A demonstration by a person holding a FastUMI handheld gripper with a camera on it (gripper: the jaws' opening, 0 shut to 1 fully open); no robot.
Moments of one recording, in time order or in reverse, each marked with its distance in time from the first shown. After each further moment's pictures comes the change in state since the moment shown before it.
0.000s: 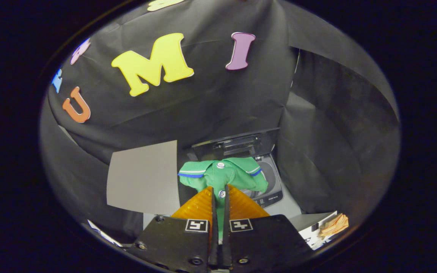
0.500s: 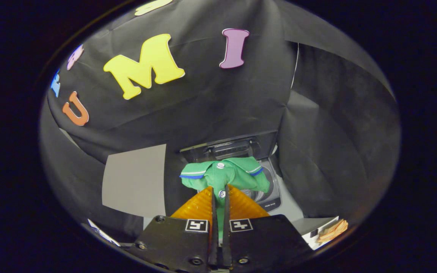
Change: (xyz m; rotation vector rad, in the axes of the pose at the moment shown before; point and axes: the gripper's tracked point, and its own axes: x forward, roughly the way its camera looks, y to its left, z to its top) arm 0.039 -0.043 0.016 -0.012 0.000 0.062
